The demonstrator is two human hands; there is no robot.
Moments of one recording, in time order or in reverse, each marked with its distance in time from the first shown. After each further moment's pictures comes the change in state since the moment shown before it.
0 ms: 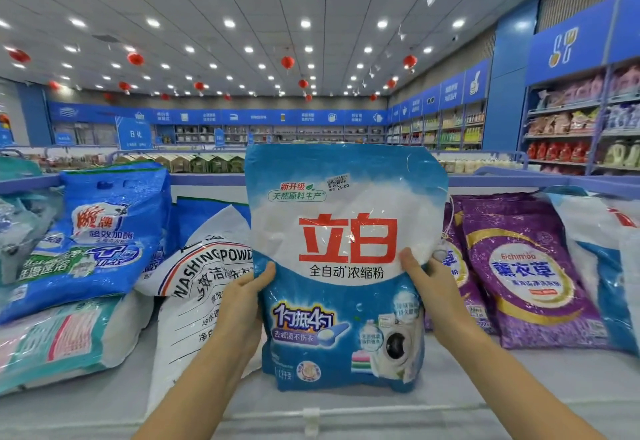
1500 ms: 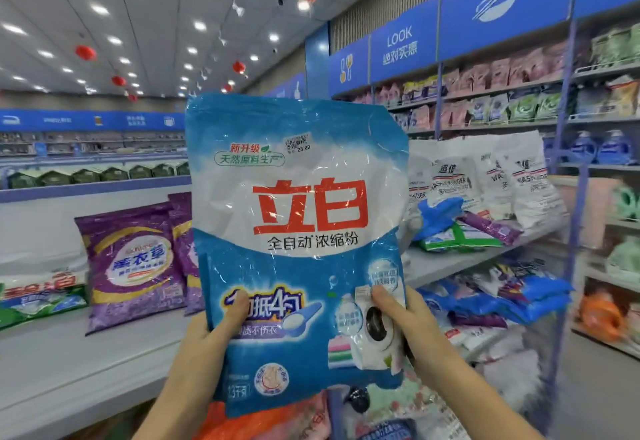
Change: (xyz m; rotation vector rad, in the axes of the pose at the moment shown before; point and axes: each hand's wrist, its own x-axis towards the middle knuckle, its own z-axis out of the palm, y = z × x) left_hand -0.261 -0.114 0.293 0.188 -0.486 -0.036; right_hand -0.245 -0.139 -0.344 -0.143 0.243 0.007
